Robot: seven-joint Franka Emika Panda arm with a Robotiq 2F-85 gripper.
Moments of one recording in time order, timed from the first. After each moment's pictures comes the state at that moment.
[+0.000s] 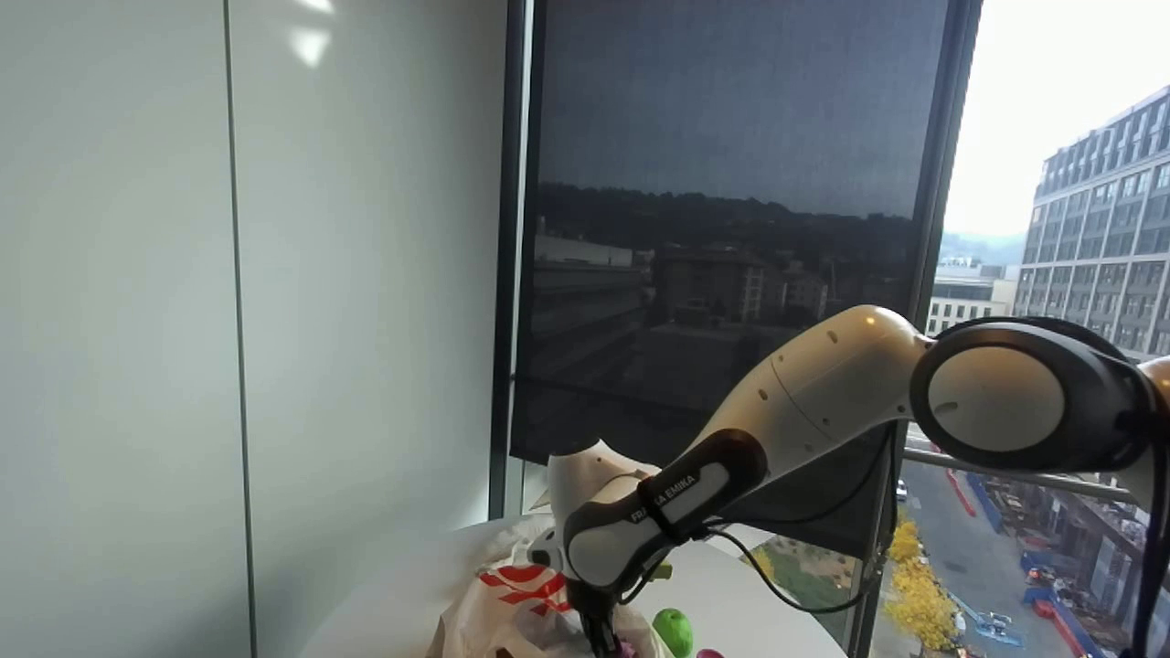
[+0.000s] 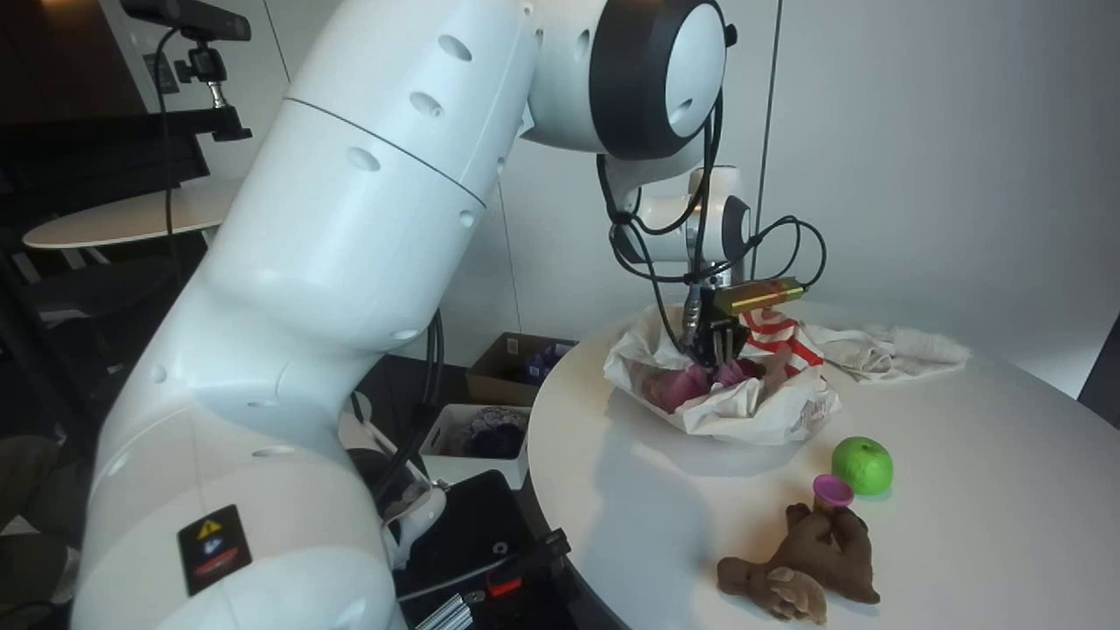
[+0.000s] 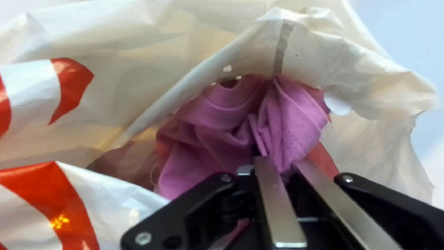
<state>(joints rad) 0.28 0.69 0.24 -1.68 -0.36 2.21 -0.87</state>
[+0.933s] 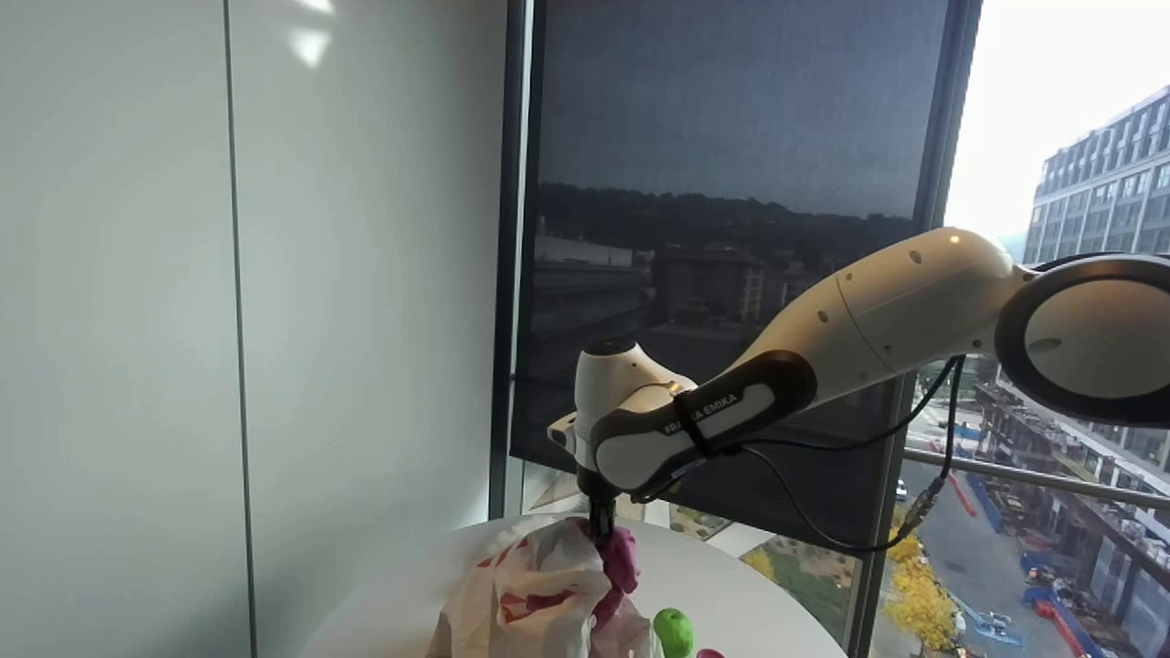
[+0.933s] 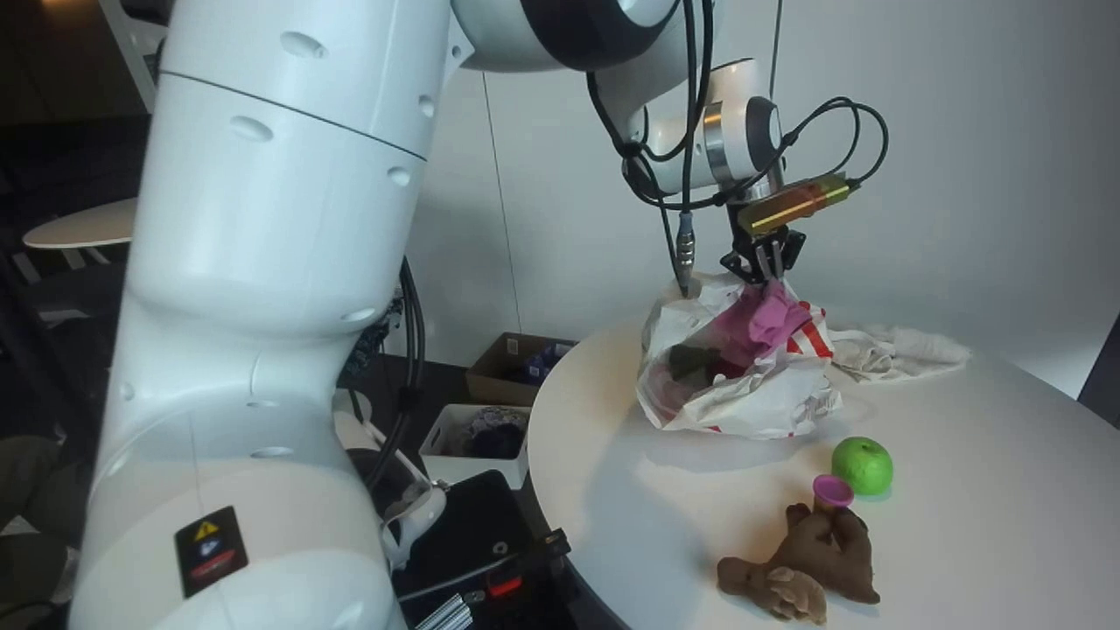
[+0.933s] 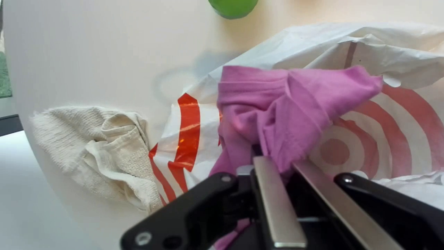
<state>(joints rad) 0.27 0.48 0.18 -1.70 -0.42 2.32 -0.63</state>
